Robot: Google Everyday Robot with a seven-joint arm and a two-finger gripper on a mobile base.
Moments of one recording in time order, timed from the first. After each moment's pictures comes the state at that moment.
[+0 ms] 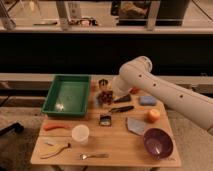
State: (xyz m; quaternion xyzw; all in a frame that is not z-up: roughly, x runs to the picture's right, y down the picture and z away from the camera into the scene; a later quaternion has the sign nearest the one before) arm 0.037 0.020 0.742 -0.15 -0.20 -0.20 0.95
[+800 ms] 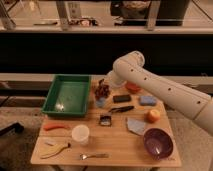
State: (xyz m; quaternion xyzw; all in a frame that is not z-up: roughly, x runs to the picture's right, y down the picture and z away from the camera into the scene) arm 0.013 -0.014 0.769 -0.12 -0.20 -0.24 0.94
